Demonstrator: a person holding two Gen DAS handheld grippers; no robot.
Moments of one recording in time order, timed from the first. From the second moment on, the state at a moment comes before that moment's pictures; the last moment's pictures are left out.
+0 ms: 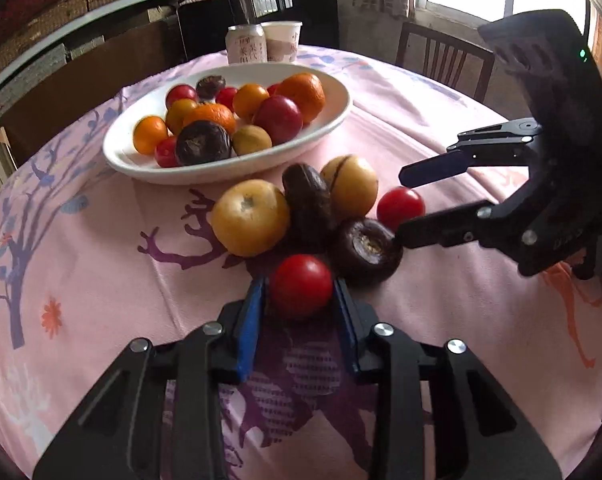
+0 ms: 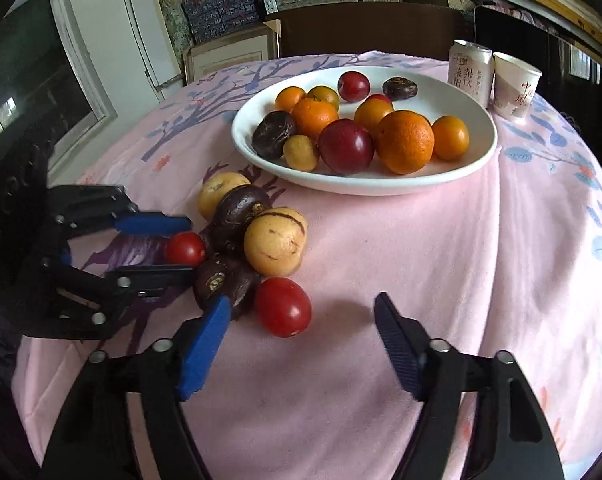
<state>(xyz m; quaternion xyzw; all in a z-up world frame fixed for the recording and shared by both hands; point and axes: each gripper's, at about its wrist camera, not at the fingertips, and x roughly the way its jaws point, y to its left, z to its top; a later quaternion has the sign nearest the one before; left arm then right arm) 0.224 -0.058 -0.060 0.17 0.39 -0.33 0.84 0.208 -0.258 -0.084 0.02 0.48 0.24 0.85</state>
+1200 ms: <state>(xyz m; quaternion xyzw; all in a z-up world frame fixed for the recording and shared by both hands) 0.349 -0.061 0.017 0.05 0.34 -0.22 0.91 0.328 -0.313 -0.034 0.07 0.36 0.07 0.93</state>
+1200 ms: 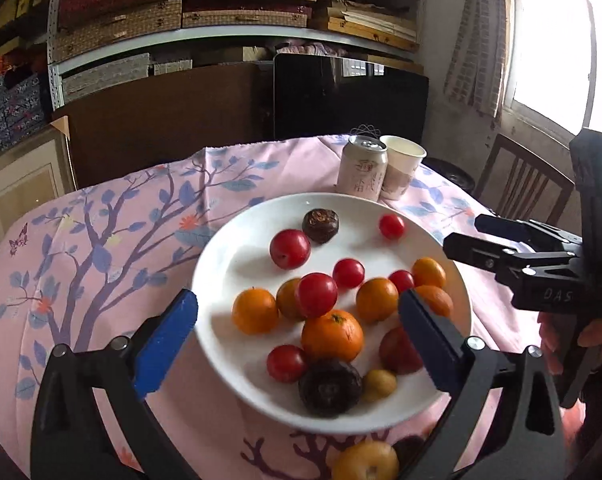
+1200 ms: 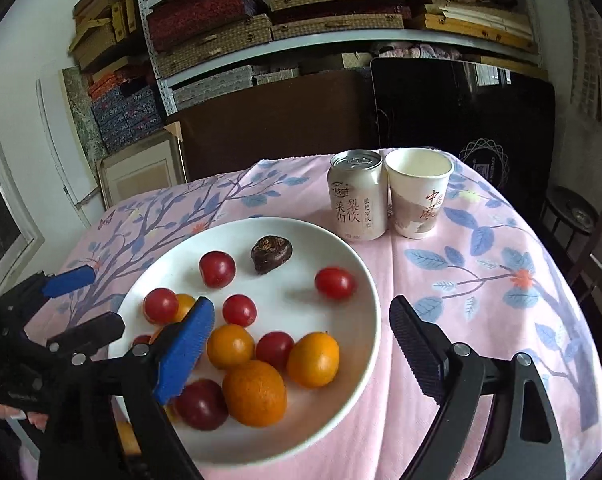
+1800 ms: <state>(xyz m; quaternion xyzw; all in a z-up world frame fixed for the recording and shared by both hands) 0.270 -0.044 -0.051 0.12 0.39 -0.31 0.86 0.235 -0.246 -0.087 0.00 0.44 0.19 0.88</state>
